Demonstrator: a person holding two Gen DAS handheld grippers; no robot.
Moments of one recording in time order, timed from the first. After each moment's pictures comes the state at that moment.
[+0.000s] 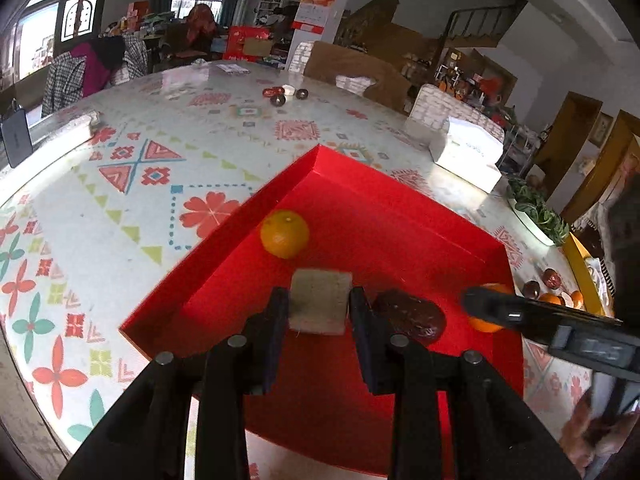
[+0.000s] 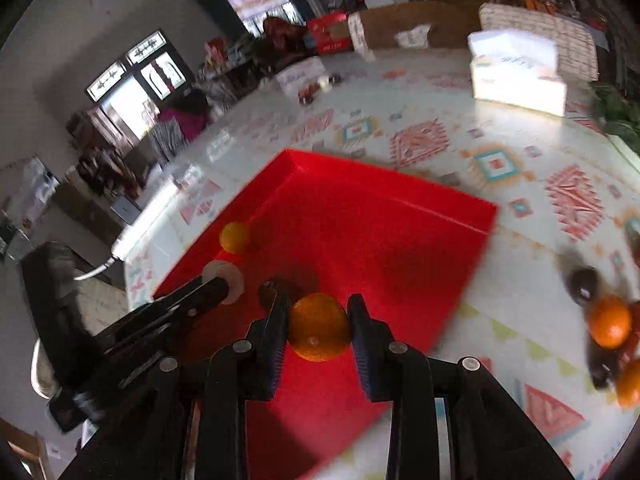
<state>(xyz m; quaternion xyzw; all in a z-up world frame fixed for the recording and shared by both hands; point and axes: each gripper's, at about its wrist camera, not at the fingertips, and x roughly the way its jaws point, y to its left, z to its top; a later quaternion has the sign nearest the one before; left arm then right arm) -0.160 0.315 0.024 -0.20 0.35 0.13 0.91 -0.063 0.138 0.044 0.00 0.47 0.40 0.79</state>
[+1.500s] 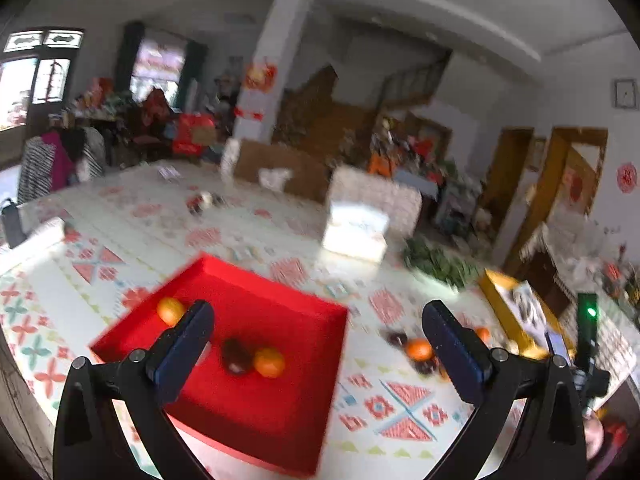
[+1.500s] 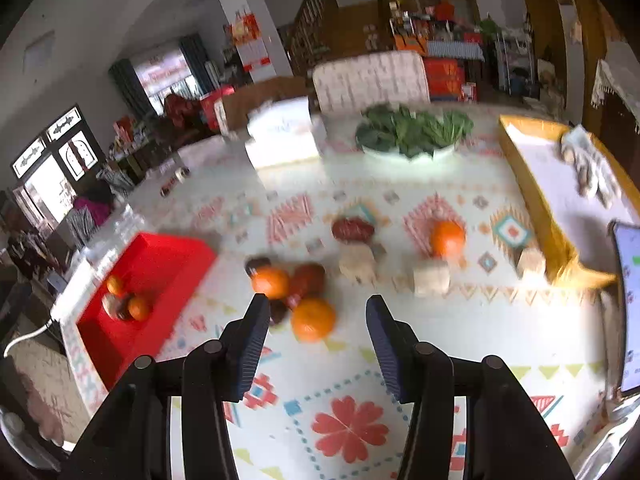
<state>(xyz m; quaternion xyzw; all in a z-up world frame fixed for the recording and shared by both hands) -0.204 0.192 0.128 -0.15 0.20 0.05 0.97 -0.076 -0.124 0.081 0.06 0.40 0.22 0.89</state>
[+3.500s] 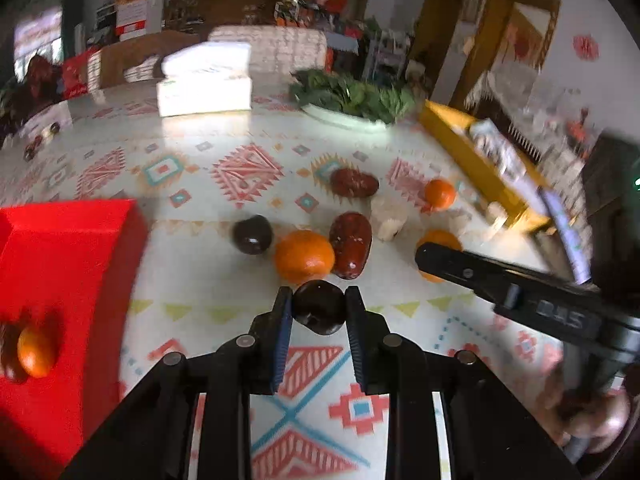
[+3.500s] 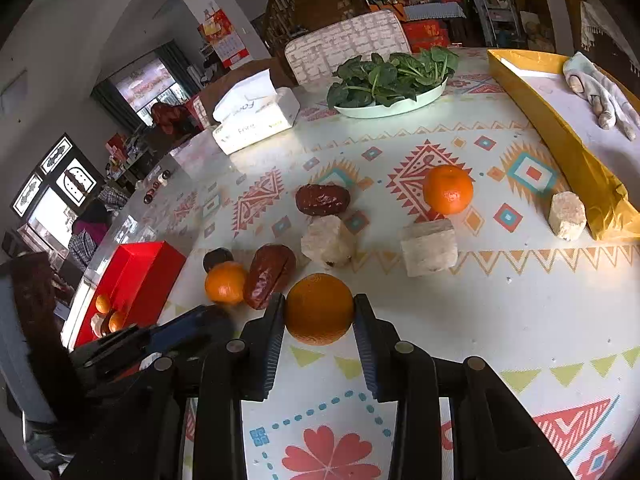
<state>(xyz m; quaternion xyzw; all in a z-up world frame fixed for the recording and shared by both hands) -0.063 0.062 0.032 -0.07 0.41 -0.11 0.91 -0.040 -0.139 0.030 0.13 0.43 0.21 0.87</state>
